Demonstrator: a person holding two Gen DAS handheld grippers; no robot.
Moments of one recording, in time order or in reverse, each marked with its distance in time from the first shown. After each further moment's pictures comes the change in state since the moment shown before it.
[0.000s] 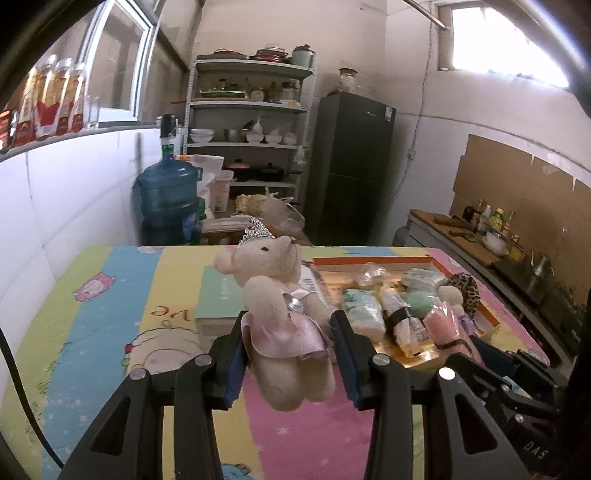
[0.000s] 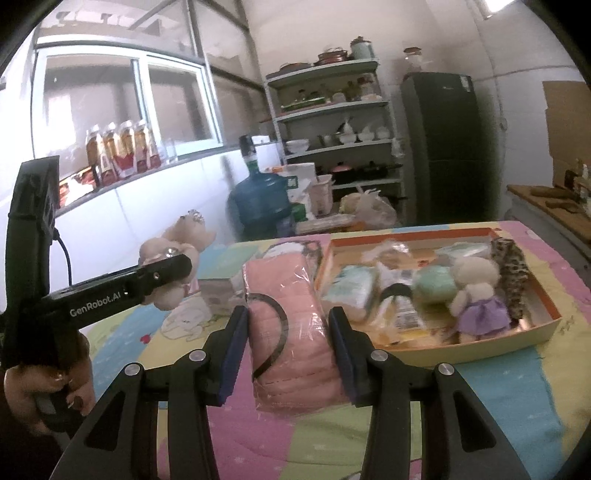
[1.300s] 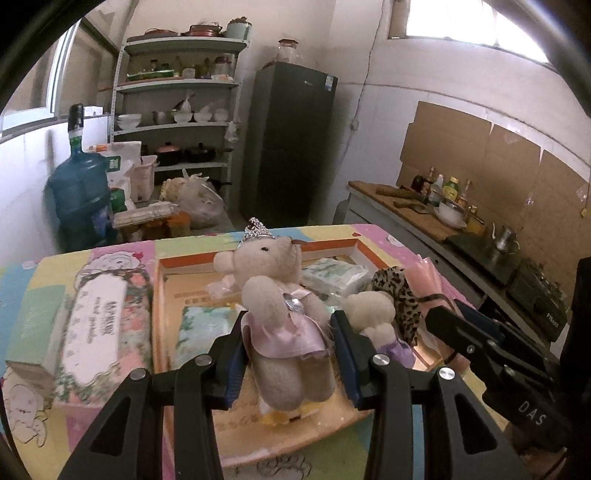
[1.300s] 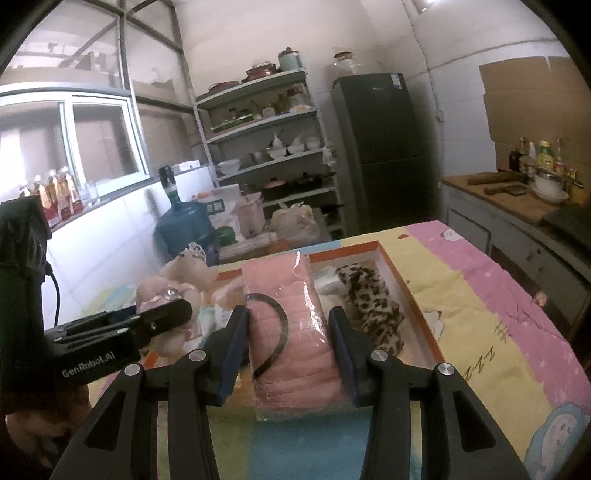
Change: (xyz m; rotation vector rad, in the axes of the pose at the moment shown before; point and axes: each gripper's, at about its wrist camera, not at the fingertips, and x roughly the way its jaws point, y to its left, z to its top) left arm 0.119 -0.138 0.018 0.074 0.097 -0.201; right arm -0.005 -0.152 0.026 0.113 -0.054 -0.184
